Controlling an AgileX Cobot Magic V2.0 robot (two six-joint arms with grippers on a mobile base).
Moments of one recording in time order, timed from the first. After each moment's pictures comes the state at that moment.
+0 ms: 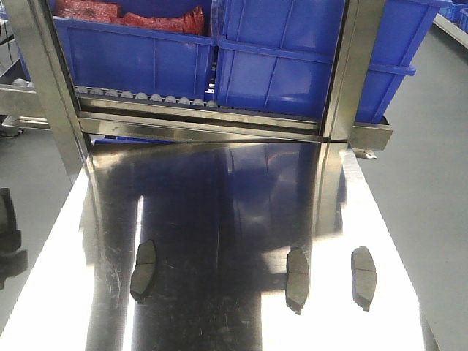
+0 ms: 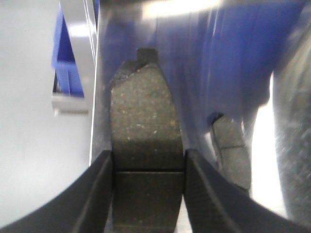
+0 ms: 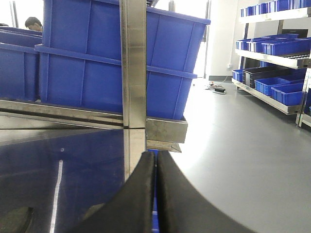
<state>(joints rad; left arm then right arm) -0.12 0.83 -0.54 -0.02 0.41 -0.09 -0.05 -0.01 0.03 -0.10 0.04 0.06</state>
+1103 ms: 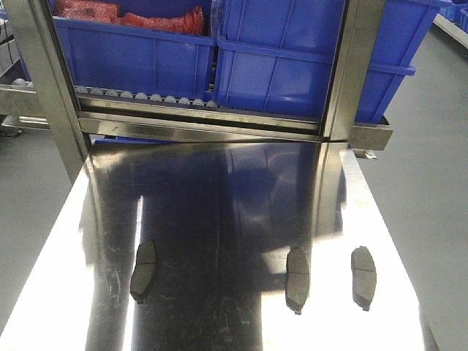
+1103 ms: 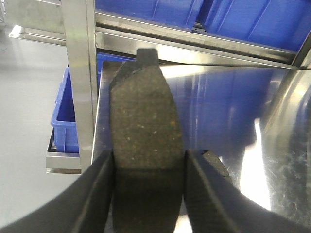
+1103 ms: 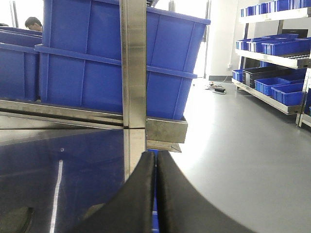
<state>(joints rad) -0.12 0.51 -0.34 -0.02 0.28 -0.11 -0.05 -0.01 0.03 -0.10 0.04 0.06</state>
